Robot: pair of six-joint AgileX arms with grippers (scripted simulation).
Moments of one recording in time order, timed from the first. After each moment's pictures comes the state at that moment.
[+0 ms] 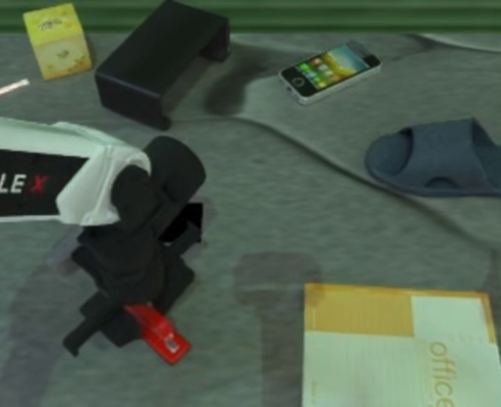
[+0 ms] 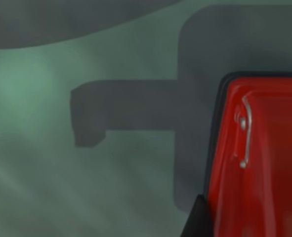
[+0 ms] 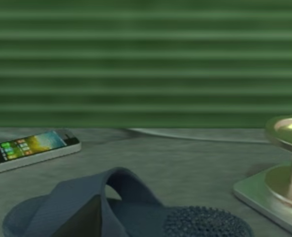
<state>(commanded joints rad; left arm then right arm) -0.56 1.84 1.00 -0.74 0.00 -1.39 0.00 0.00 0.00 0.00 0.00 0.00</state>
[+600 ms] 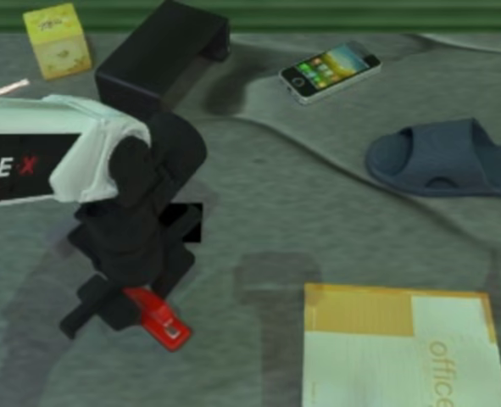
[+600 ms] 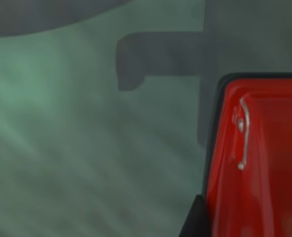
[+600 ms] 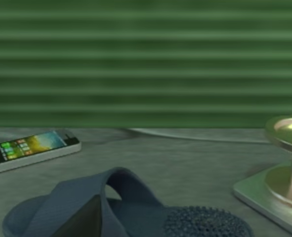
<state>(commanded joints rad) -0.56 1.80 1.08 -0.86 0.00 -1.40 0.00 0.00 0.00 0.00 0.00 0.00</state>
